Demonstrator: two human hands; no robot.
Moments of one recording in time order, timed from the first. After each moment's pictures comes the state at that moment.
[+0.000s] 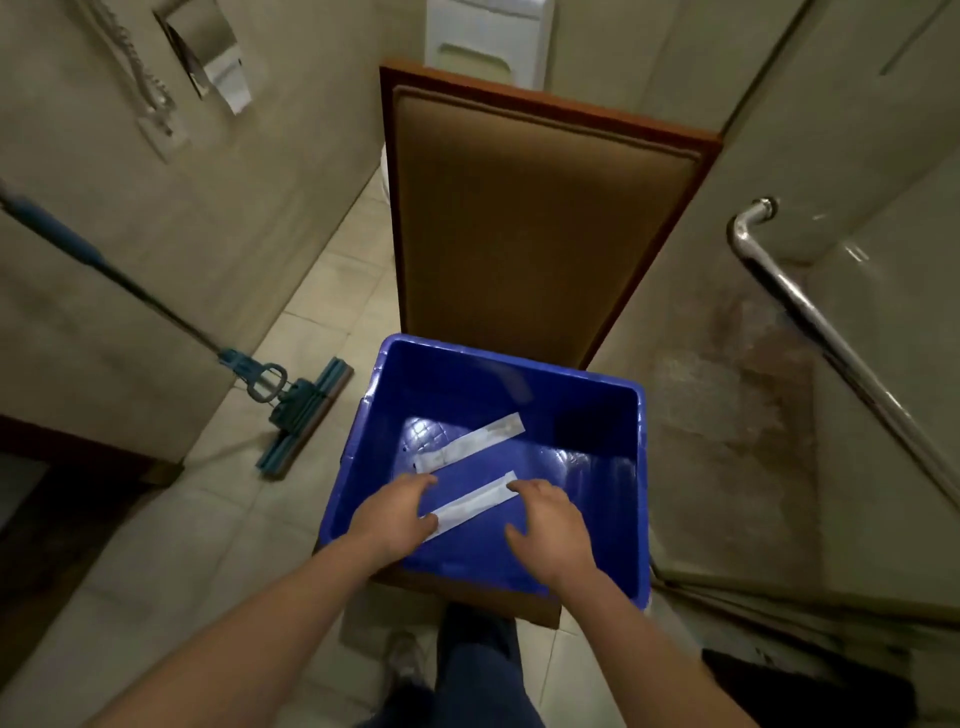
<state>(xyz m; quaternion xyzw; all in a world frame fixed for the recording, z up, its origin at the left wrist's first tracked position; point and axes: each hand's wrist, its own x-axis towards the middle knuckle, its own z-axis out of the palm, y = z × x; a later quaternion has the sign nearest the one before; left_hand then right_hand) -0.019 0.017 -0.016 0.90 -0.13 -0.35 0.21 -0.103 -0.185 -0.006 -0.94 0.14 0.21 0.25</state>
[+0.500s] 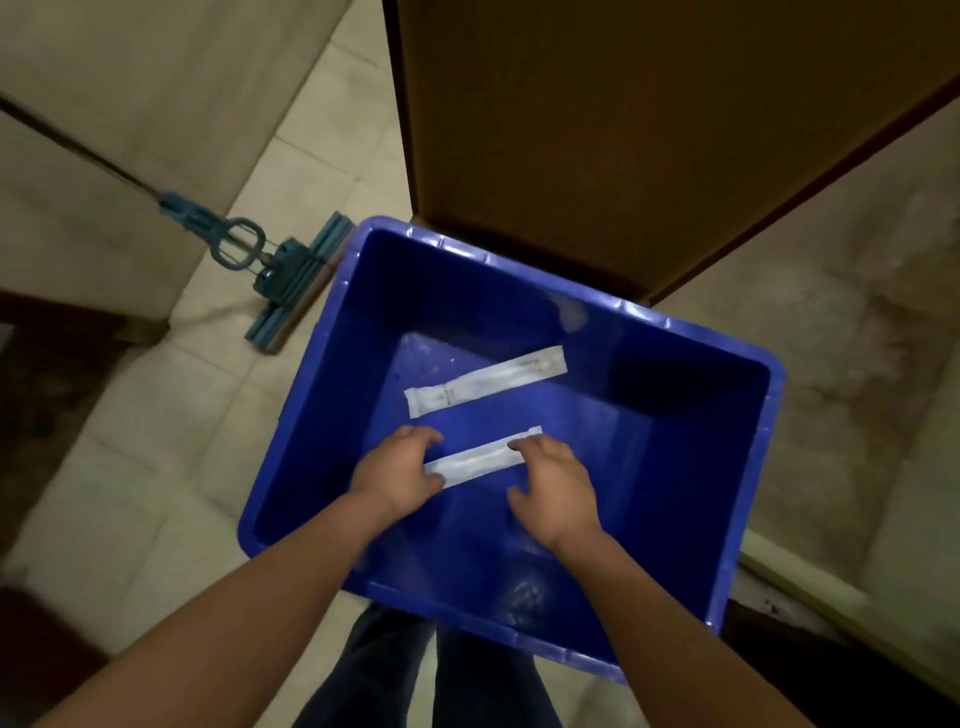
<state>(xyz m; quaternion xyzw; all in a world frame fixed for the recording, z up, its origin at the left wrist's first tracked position) 0.020 -0.017 -0.162 0.87 -0.02 -0.46 0.17 -0.037 -0.215 -0.155 -0.90 0.09 0.34 0.25</state>
